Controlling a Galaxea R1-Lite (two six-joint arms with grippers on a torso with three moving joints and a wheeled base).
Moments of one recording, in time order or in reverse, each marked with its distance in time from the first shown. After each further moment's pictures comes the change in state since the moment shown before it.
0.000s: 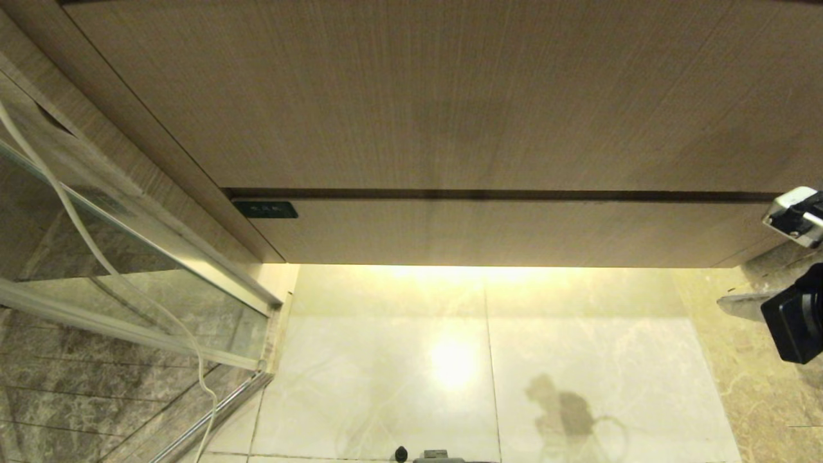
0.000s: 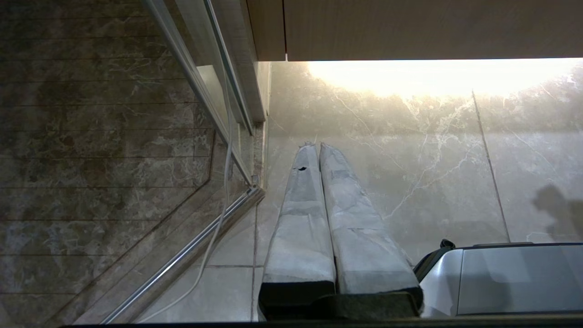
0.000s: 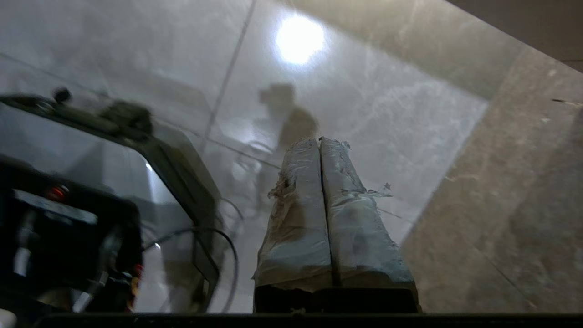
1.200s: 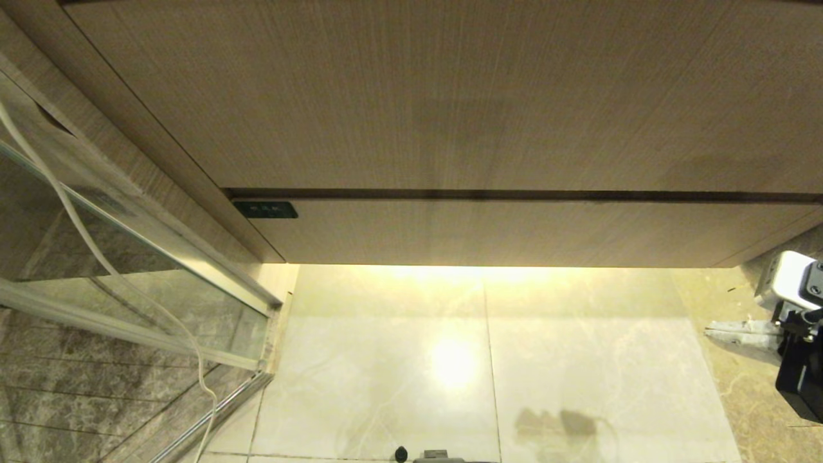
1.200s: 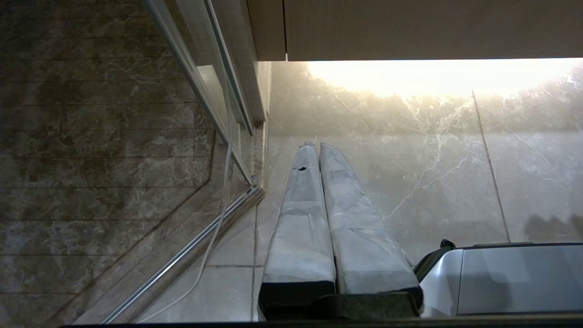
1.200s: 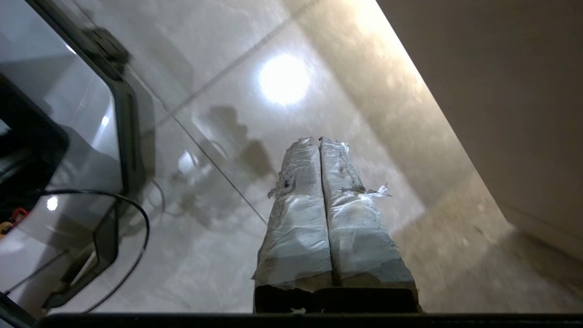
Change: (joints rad) left arm 0.000 0.000 0.000 0.000 0.000 0.000; right arm -0.009 -0.081 0.193 -0.168 0.195 -0.491
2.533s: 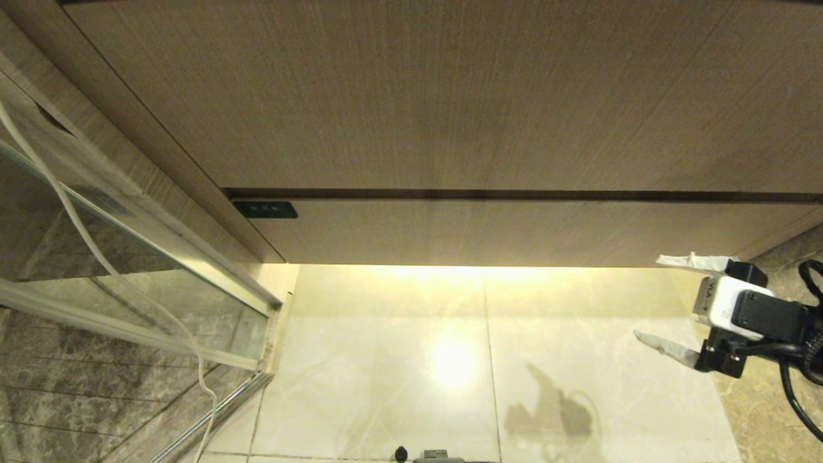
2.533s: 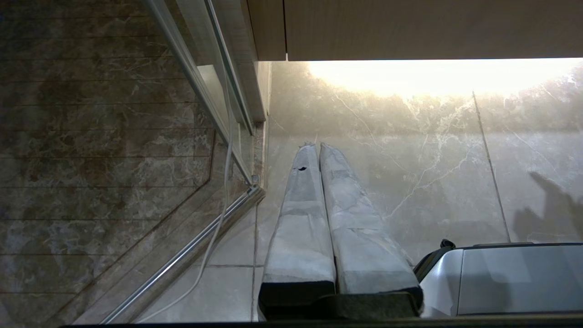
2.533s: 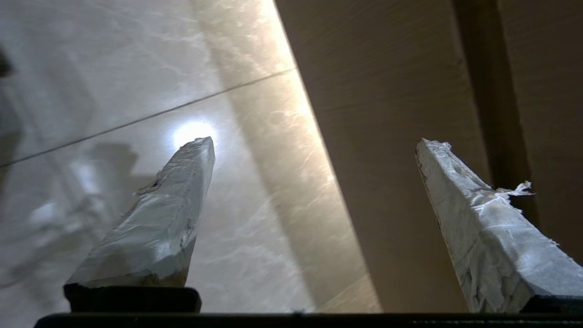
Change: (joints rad) left arm 0.000 0.000 0.000 0.000 0.000 0.000; right arm -0.004 0.232 0.208 -0.670 0.128 -0.316
